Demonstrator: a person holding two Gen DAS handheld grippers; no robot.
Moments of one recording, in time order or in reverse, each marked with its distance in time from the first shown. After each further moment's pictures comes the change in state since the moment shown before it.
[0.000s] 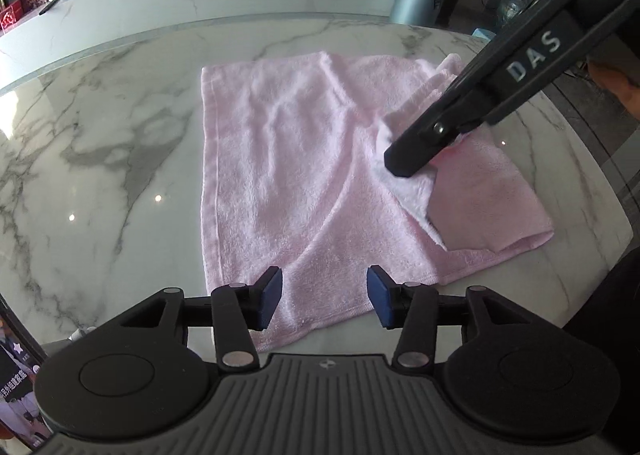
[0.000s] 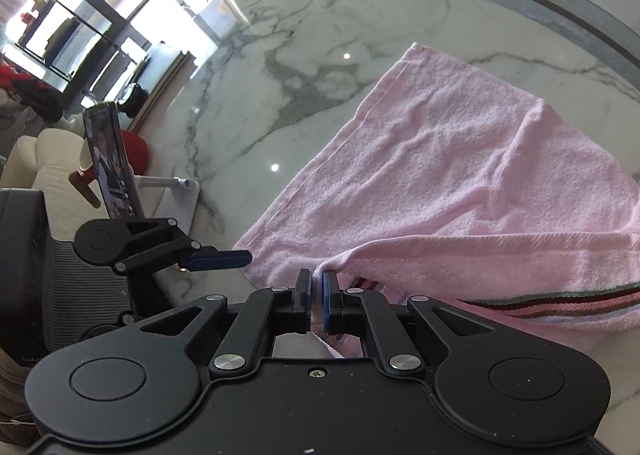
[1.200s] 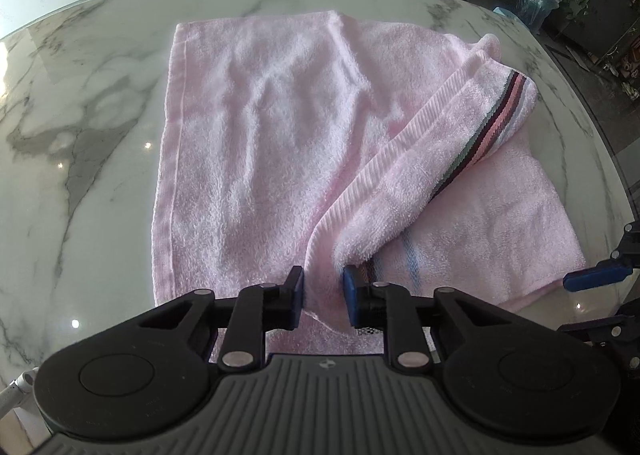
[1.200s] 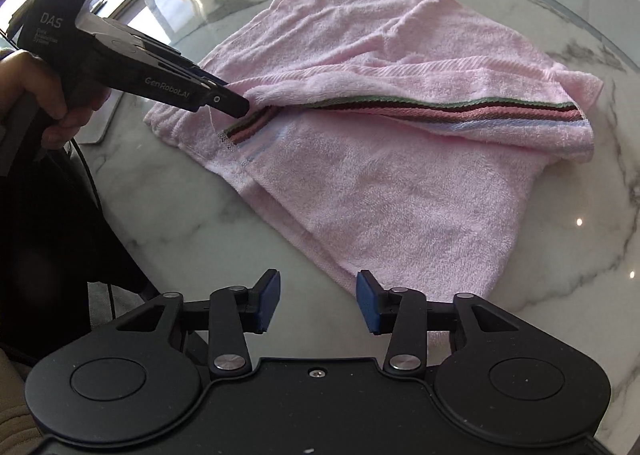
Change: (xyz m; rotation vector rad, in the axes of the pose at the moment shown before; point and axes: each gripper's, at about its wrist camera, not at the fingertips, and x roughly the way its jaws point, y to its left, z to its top) left arm 0.068 0.006 0.038 -0.092 0.121 -0.032; right arm -0.007 -0.045 -0.151 -0.017 -0.066 -0.173
